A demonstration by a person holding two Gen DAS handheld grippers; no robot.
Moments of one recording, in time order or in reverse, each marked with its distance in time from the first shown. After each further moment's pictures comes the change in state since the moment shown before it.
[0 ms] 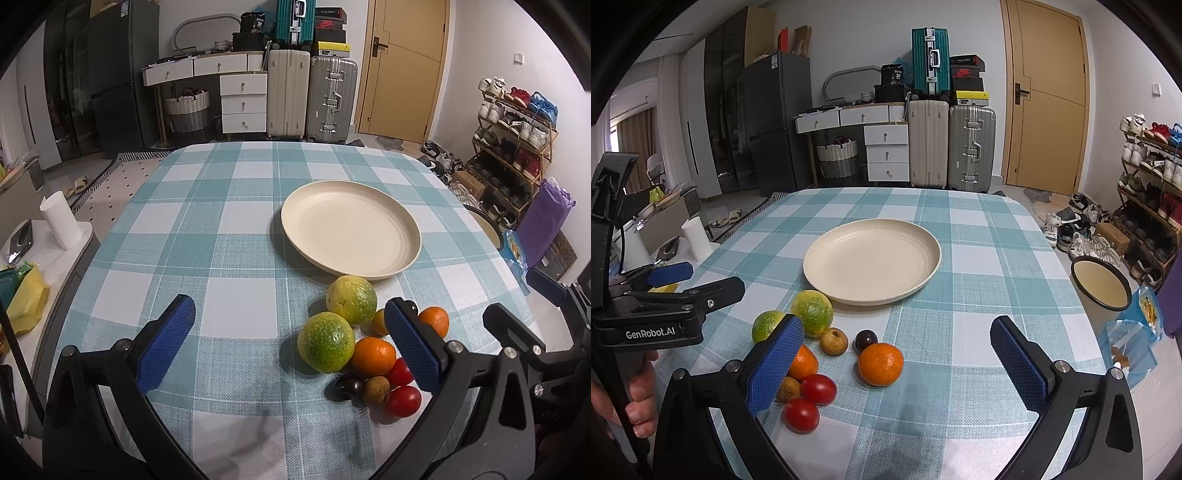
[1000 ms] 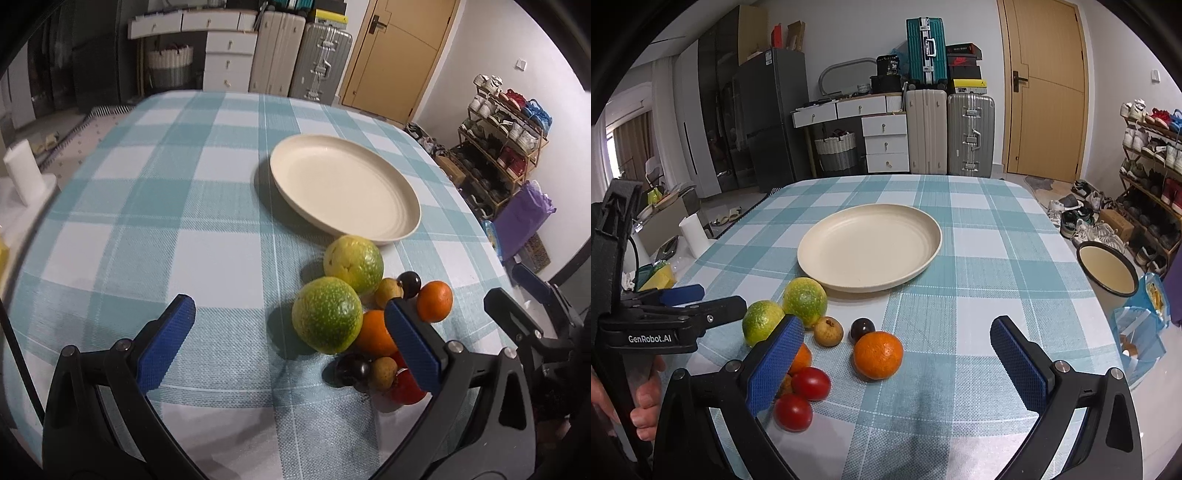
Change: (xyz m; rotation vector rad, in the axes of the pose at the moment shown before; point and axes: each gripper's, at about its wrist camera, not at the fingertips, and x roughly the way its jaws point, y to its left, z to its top) left arm 0.054 0.023 -0.018 -0.089 0.159 -0.156; right arm 0.020 -0.003 -0.009 0.031 0.038 0.014
